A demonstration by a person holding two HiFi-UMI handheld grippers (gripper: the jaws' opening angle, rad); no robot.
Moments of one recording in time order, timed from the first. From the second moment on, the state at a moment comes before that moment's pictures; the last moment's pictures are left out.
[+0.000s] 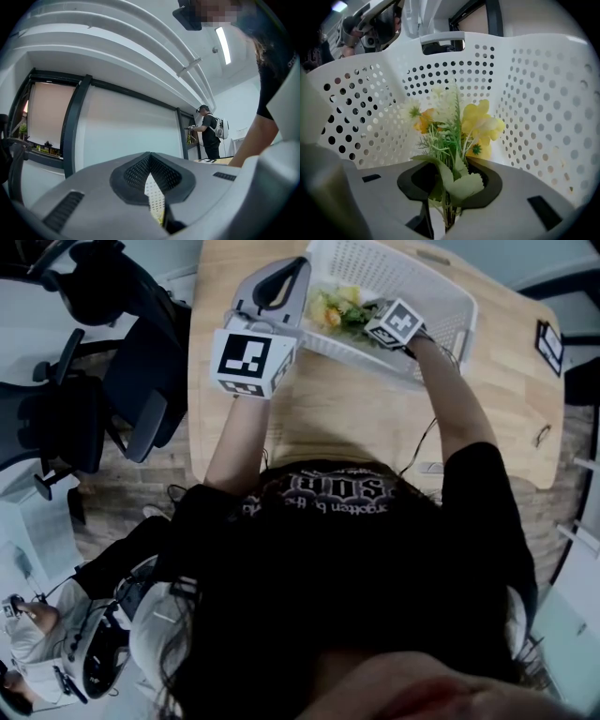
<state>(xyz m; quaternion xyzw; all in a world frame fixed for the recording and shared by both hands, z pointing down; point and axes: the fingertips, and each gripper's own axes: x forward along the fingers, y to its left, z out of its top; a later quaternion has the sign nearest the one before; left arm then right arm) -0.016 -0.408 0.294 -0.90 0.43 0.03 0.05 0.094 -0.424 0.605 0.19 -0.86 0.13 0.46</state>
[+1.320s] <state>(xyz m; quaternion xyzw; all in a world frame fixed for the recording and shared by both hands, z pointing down) -0.025 -0.383 0.283 -0.89 0.45 0.03 0.07 0.067 -0.424 0.432 0.26 -0.91 -0.01 0.33</state>
